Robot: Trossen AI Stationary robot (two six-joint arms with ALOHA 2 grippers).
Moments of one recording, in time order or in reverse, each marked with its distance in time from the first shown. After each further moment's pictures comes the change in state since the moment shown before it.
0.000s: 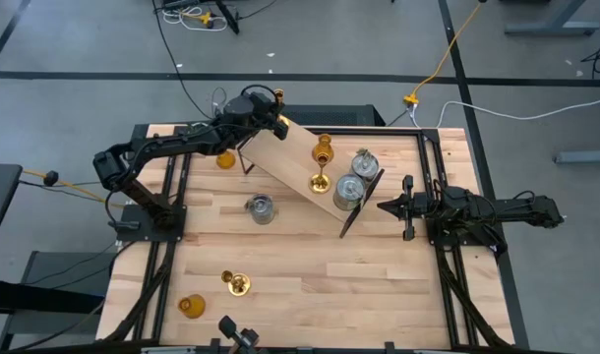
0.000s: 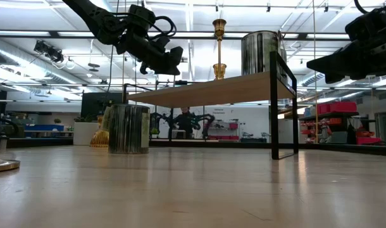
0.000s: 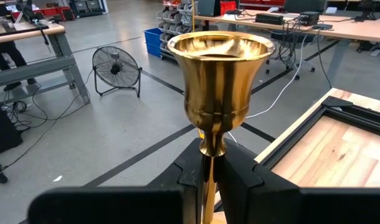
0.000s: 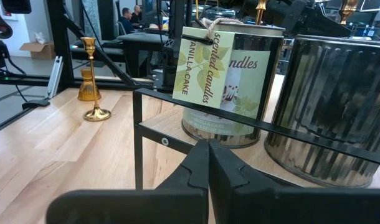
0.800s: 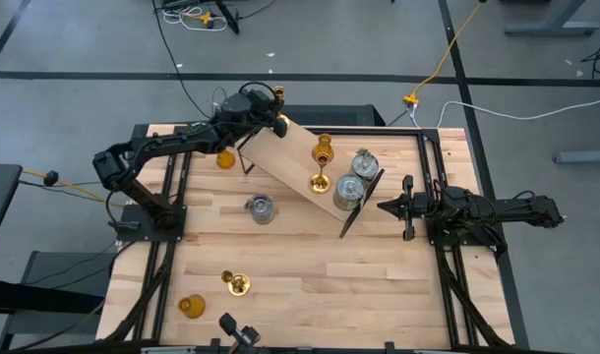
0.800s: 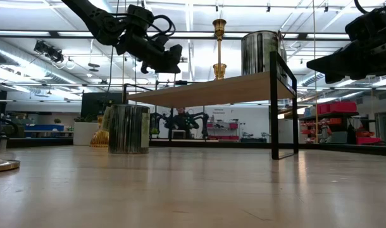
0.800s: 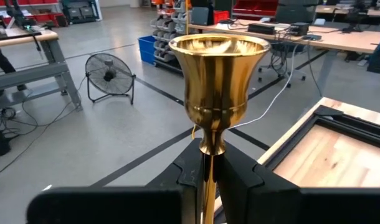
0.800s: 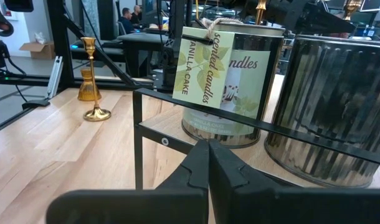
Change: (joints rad) left arm 0.022 0.000 0.000 0.037 0.050 -0.001; right arm 0.000 0.000 0.000 0.000 0.000 0.000
